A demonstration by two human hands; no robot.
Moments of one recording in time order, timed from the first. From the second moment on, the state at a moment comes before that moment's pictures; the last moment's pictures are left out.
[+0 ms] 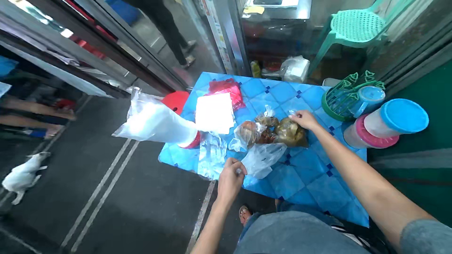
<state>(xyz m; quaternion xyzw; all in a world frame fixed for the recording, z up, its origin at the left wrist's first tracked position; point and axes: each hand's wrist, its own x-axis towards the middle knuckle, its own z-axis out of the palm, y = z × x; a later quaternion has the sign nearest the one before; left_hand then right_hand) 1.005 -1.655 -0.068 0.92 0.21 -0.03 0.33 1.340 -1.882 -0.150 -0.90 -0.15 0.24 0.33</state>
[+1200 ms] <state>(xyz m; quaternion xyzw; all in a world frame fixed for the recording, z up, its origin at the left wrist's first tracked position) 0.965 -1.645 -0.006 0.32 0.06 0.16 0.93 1.130 -1.845 0.096 -0.66 -0.29 0.23 0.66</state>
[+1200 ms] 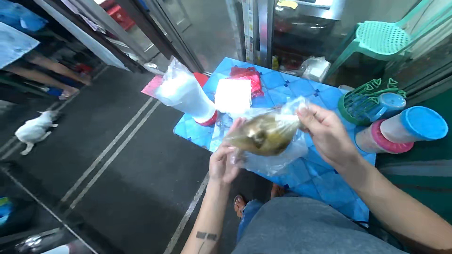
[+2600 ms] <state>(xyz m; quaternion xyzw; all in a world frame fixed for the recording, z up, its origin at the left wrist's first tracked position) 0.976 -1.717 -0.060 0.53 0.14 0.07 0.83 1.202 -1.867 -0.036 -0.69 -0.49 0.34 0.40</state>
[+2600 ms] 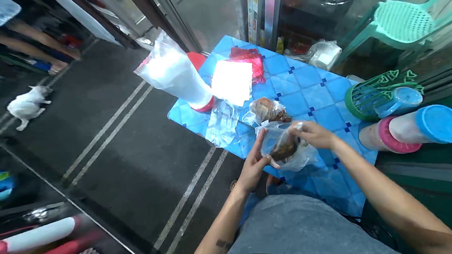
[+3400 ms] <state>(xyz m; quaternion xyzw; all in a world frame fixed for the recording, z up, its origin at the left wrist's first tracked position) 0.964 -1.727 -0.071 0.50 0.18 0.13 0.84 1.251 -1.854 -0.061 -0.85 -0.38 0.11 0.35</state>
